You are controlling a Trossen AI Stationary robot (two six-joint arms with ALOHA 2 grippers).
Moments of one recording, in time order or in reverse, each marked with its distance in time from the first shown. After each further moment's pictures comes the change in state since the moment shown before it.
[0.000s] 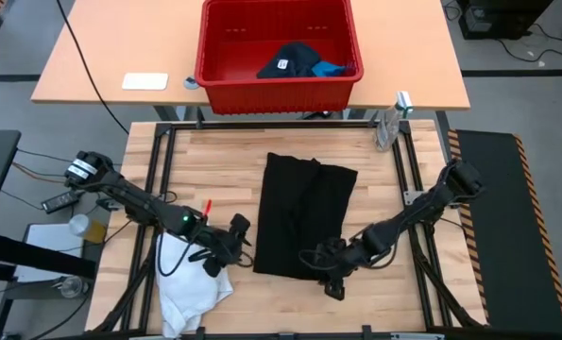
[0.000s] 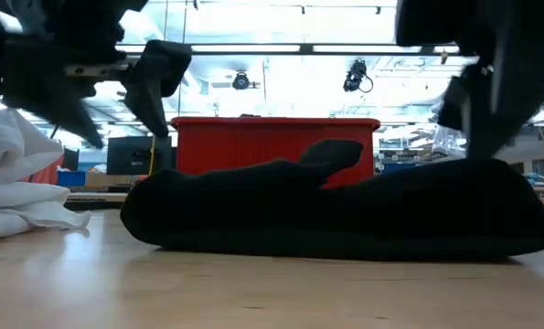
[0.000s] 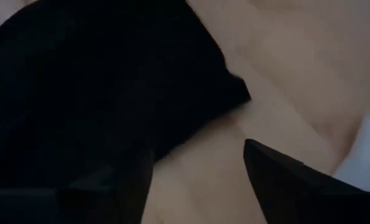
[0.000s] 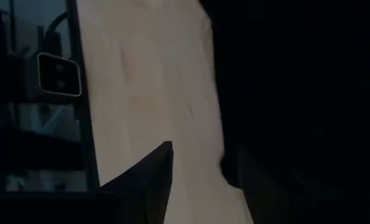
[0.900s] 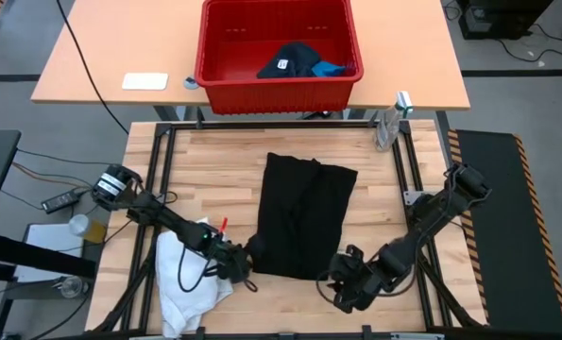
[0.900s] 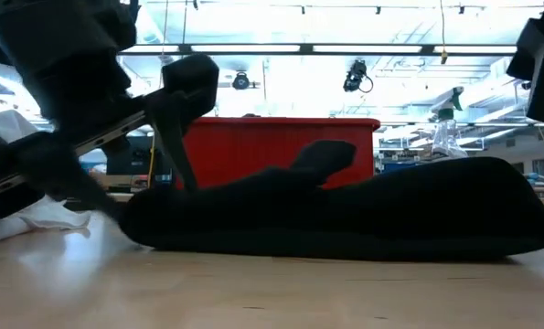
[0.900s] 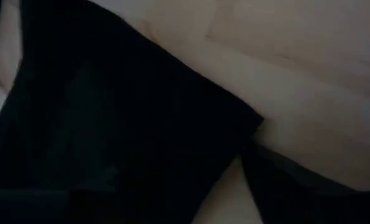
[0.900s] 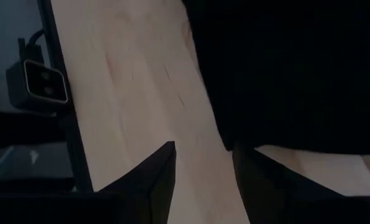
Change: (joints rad) left arm -0.042 0.310 0.009 0.331 -0.084 0.463; right arm 0.211 -0.005 0.105 -0.240 0.344 0.261
